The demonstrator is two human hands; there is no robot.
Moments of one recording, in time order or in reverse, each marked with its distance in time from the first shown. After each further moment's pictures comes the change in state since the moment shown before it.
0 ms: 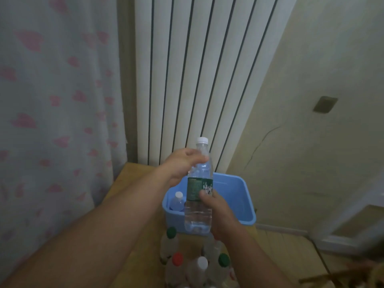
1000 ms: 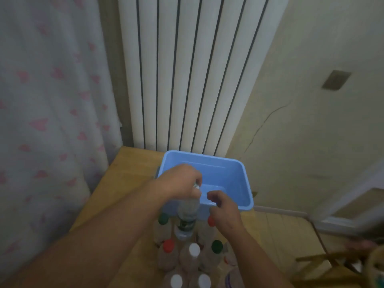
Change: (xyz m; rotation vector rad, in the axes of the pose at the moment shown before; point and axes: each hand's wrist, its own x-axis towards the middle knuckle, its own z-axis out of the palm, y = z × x) left_hand -0.008 -0.051 0.029 1.339 -0.226 0.203; right_hand 0.007 0.047 -0.073 -0.824 0.399 0.007
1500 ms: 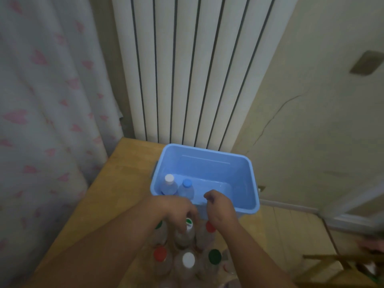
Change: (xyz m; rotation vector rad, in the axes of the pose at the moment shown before) left_hand 0.044 -0.029 0.087 -0.051 -0.603 0.069; right_hand 0.069 0.032 0.015 -0.369 -0.075 0.034
